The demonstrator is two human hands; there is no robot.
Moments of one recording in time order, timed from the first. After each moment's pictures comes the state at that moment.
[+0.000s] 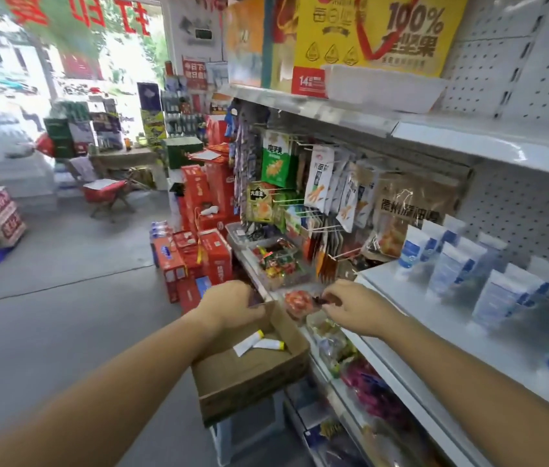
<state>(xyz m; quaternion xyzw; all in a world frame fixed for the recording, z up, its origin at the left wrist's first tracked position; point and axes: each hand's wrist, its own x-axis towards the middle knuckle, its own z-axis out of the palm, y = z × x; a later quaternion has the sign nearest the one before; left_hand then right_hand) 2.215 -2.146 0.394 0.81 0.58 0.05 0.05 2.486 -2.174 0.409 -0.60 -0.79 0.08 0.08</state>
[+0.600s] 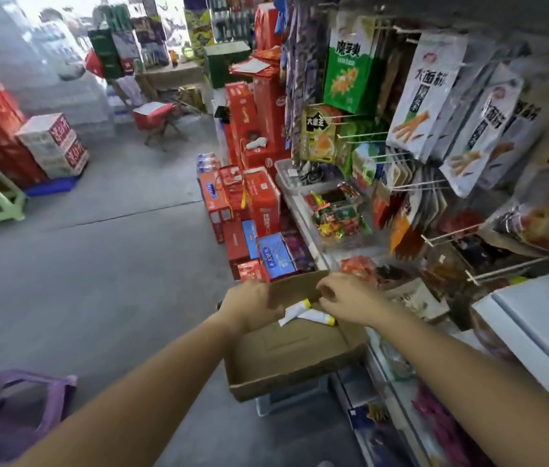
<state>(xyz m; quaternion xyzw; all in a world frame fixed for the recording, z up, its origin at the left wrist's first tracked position) 2.190 -1.962 0.238 0.74 0.66 0.02 0.15 2.418 -1.919 0.237 -0.50 -0.84 0.20 0.00</state>
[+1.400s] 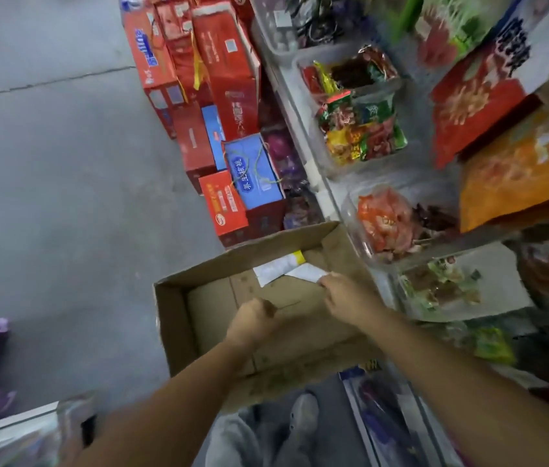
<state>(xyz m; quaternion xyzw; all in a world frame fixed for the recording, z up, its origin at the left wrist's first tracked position) 2.203 -1.818 -0.086 0.48 0.71 -0.01 0.51 2.406 -1.757 -0.063 -0.55 -0.75 0.33 -0.14</state>
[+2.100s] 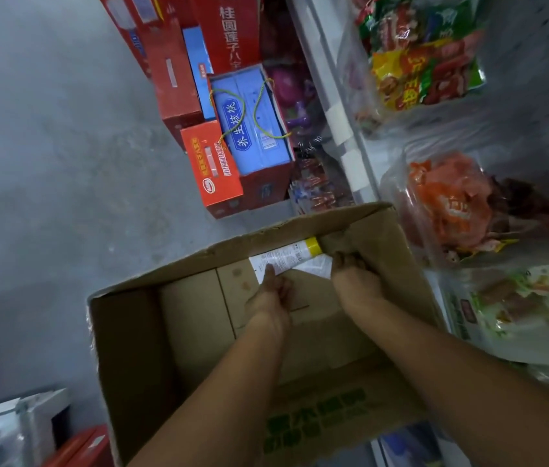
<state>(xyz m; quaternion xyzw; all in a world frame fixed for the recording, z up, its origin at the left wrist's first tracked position) 2.251 -1.745 -0.256 -0.29 0.62 0.40 0.60 2.392 -1.707 -0.244 -0.61 -0.71 0.17 -0.31</state>
